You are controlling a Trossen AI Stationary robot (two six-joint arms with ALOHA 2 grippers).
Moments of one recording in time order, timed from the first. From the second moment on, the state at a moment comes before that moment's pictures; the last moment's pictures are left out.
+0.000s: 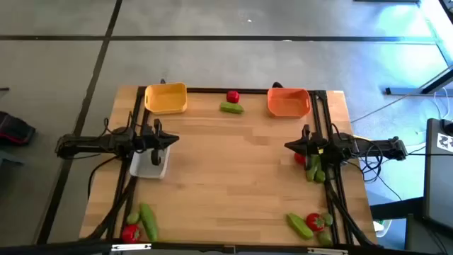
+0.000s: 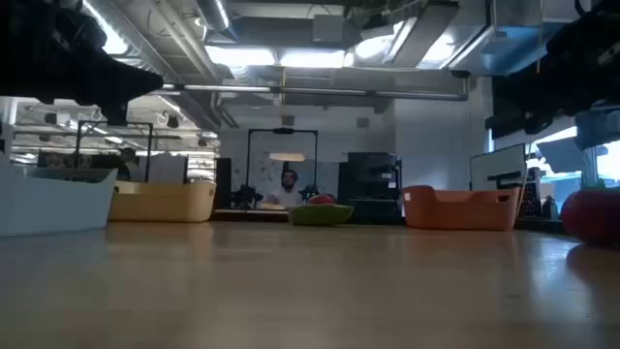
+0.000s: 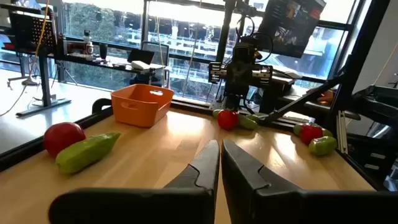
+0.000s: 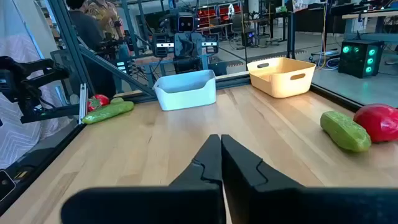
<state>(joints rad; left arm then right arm) 0.01 0.01 0.01 0.04 -0.18 -0.16 0.10 0.00 0.06 -0.10 0.16 0.15</state>
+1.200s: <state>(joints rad) 0.01 0.01 0.01 0.05 -0.18 -0.13 0.10 0.00 0.06 -0.06 0.21 0.11</state>
